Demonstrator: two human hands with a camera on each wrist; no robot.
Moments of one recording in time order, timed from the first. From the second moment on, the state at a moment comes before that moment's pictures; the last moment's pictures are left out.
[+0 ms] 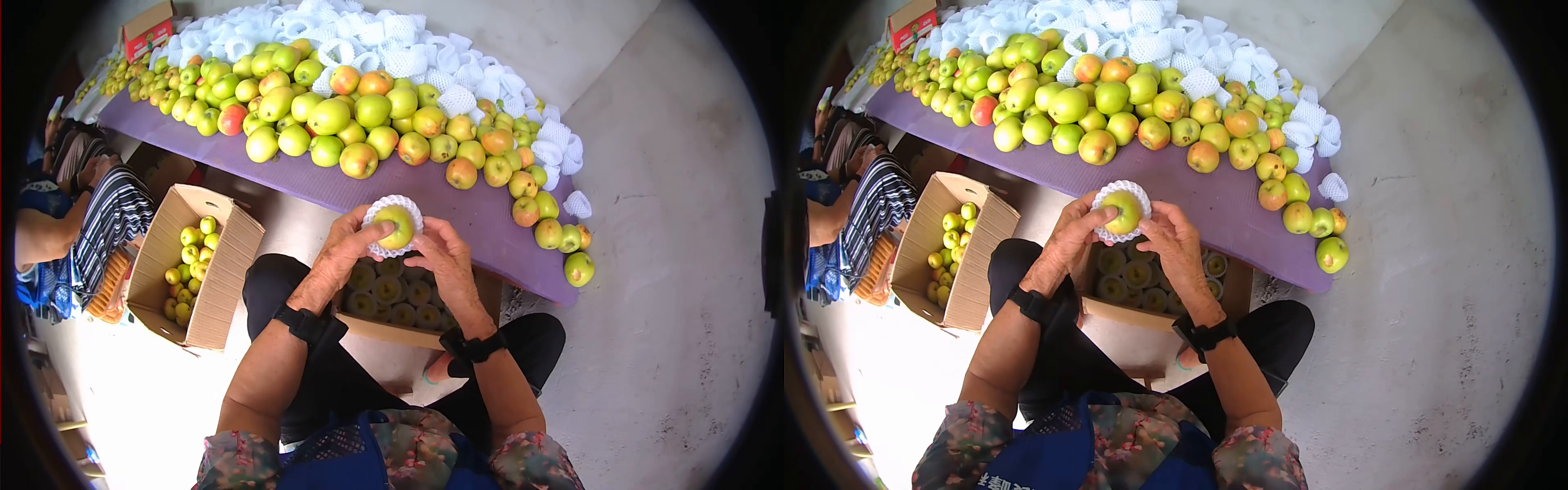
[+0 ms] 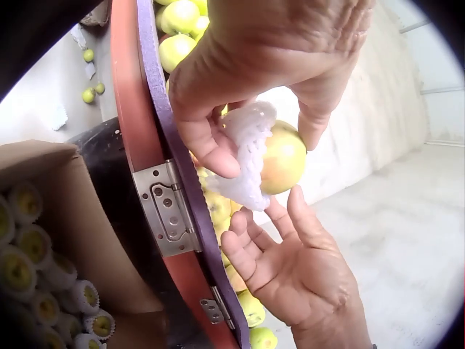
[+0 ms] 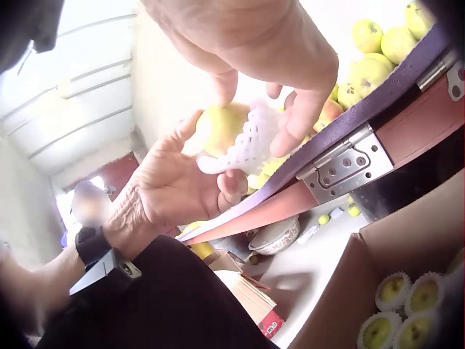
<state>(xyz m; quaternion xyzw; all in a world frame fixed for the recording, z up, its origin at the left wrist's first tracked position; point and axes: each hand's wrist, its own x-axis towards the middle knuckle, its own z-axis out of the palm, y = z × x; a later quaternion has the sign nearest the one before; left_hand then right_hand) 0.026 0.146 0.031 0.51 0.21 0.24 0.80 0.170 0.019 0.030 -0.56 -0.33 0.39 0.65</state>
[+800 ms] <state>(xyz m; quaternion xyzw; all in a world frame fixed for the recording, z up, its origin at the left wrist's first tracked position) 0.035 0.141 0.022 0.53 0.24 0.29 0.76 0.156 0.020 0.032 -0.66 -0.34 0.25 0.63</state>
